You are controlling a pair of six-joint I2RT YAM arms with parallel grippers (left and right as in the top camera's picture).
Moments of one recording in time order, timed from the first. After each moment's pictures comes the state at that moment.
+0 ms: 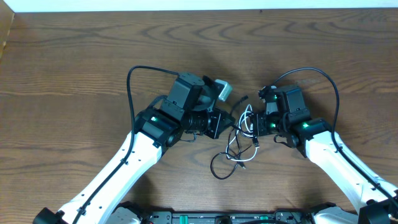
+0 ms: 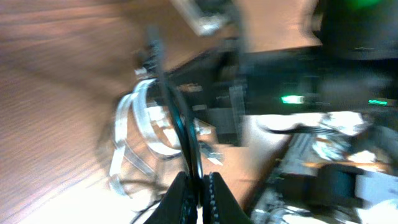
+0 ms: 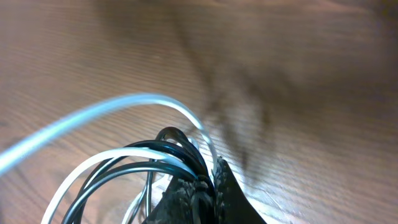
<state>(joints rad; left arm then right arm) -0.57 1.34 1.05 -0.56 0.56 -0.32 0.34 1.39 0.75 -0.36 -0.26 0.28</state>
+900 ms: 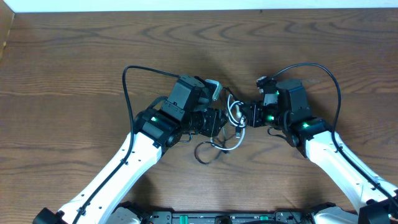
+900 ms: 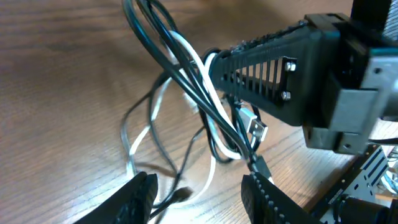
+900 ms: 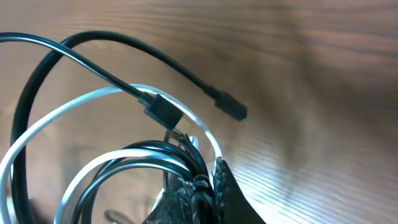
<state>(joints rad) -0.58 1.34 1.05 -0.63 0.35 -0.31 0.34 1.39 0.75 -0.12 -0.47 0.41</state>
